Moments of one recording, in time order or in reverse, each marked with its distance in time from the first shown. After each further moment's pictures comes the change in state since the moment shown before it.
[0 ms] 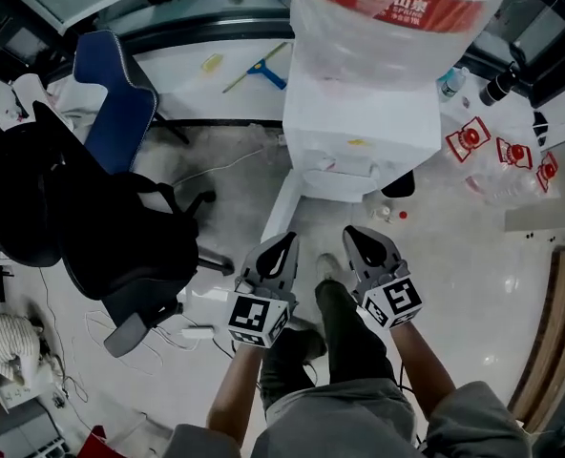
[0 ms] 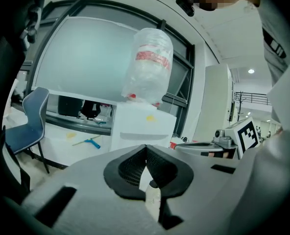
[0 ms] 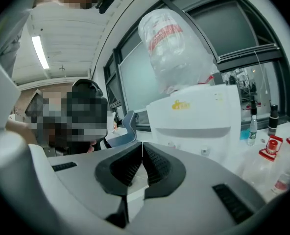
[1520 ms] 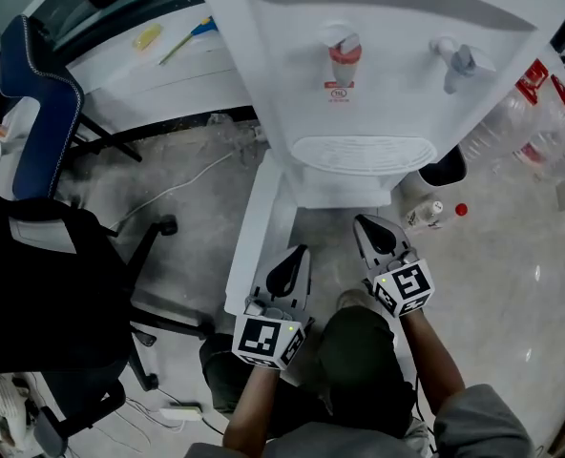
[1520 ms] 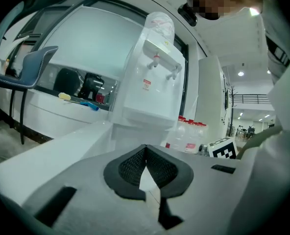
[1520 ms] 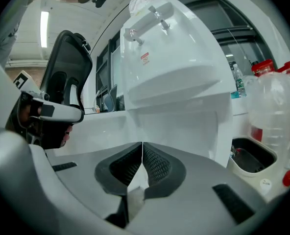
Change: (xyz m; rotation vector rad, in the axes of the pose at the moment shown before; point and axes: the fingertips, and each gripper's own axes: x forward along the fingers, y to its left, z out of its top) left arm 0.140 0.096 -0.362 -0.006 -0.102 -0.094; right arm 0.144 -0.147 -0.390 -0.038 -0.067 -0.167
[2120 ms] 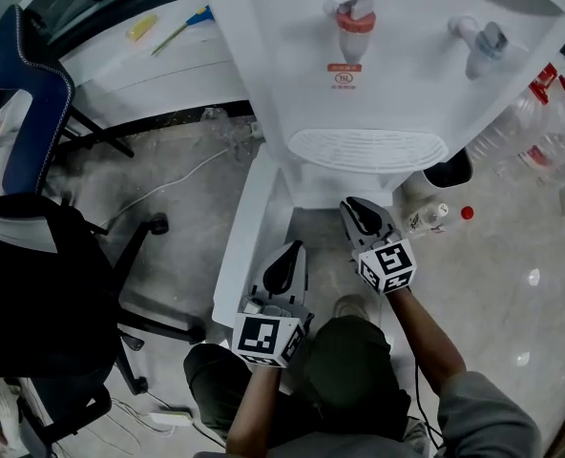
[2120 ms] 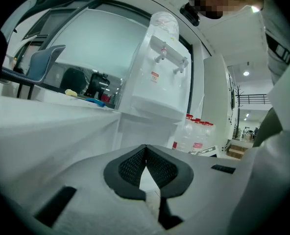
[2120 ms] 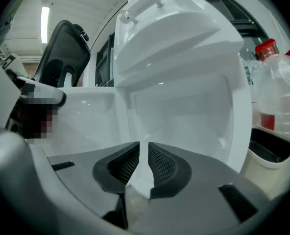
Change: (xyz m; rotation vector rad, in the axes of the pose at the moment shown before) left arm 0.015 0.021 -0.035 -0.020 -0.022 0.063; right arm 0.060 -0.025 -0.062 -0.021 0.043 0.004
